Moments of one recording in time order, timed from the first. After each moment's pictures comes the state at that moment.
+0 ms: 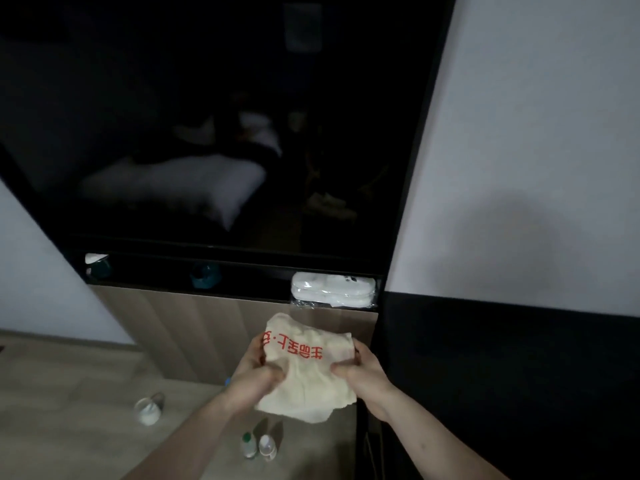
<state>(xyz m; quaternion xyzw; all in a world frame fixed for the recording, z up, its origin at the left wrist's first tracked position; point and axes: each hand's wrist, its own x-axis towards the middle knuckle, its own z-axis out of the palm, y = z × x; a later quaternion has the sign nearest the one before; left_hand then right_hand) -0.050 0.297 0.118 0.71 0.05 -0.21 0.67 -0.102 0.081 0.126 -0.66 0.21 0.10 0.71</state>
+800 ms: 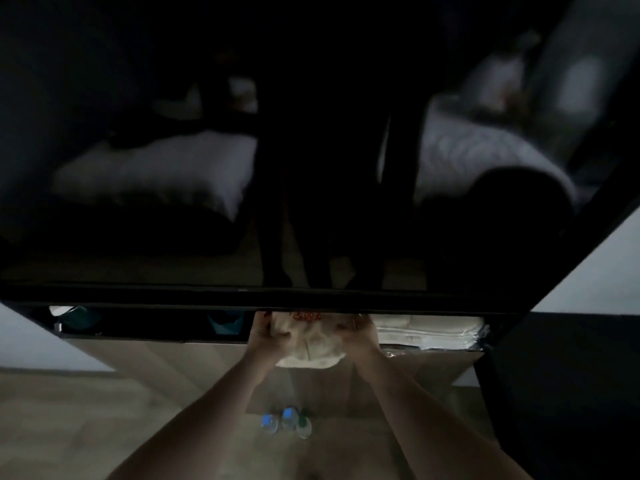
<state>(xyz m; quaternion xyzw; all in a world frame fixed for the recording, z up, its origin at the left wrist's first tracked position) 0.312 0.385 -0.031 0.81 0.09 -0.15 0.56 0.262 0.205 -0.023 -0.71 0.33 0.01 0.62</state>
